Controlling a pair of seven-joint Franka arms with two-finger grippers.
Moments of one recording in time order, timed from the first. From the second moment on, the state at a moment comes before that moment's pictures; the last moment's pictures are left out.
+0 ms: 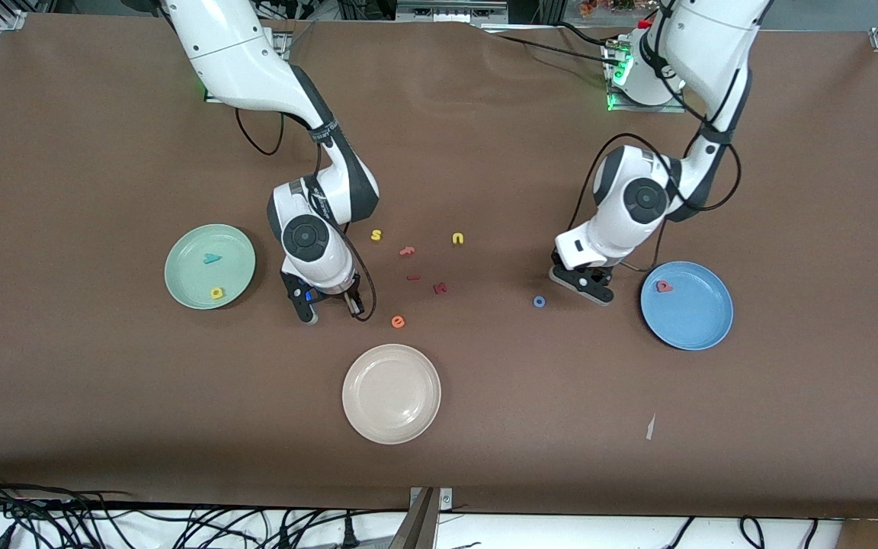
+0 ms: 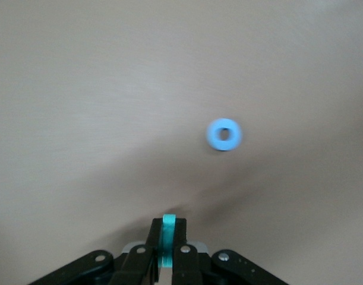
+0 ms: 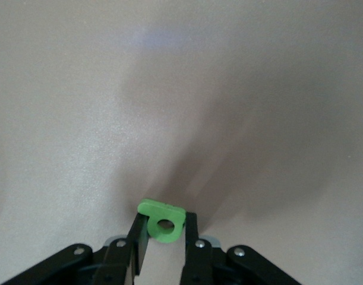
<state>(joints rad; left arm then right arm) -0.37 0.42 0.02 -2.12 -0.19 2.60 0.23 0.67 0.74 -0.17 -1.67 0.19 2.40 1.48</state>
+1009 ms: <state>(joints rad) -0.04 0.27 0.01 -2.16 -0.04 2.45 0.53 0.67 0.68 -0.26 -1.65 0.19 2.23 1.35</state>
